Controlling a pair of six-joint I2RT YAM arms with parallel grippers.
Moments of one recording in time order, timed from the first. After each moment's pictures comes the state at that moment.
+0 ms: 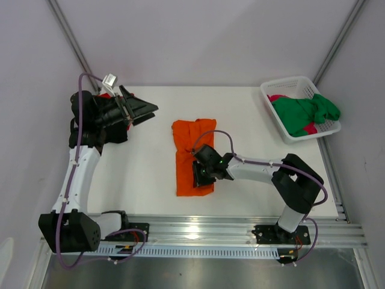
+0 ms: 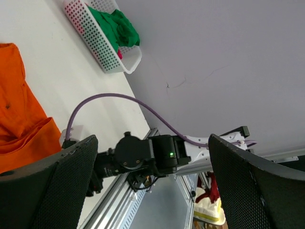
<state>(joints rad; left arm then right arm) 0.07 1.16 1.12 -0.05 1.09 -0.96 0.94 1.72 1.01 -0.31 -0.10 0.68</state>
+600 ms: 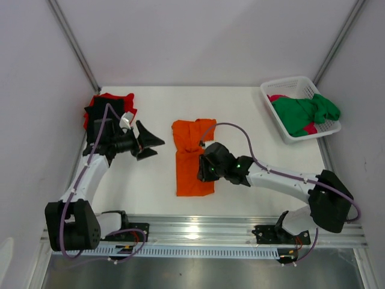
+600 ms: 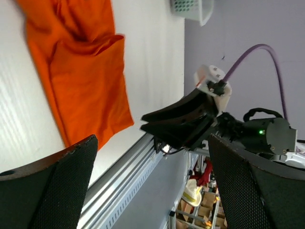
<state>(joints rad) 0.07 1.19 0.81 -0.33 1.01 -0.66 0.96 1.45 0.95 -0.29 0.05 0.66</state>
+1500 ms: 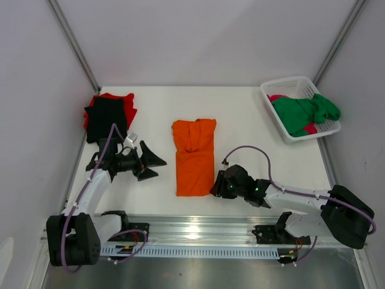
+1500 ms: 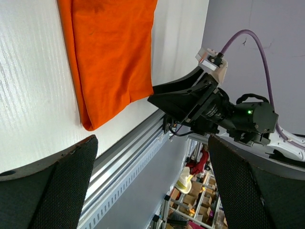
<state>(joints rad) 0.06 1.05 0.58 -0.46 0.97 -0.60 0.96 1.22 0.47 -0.06 0.09 0.96</state>
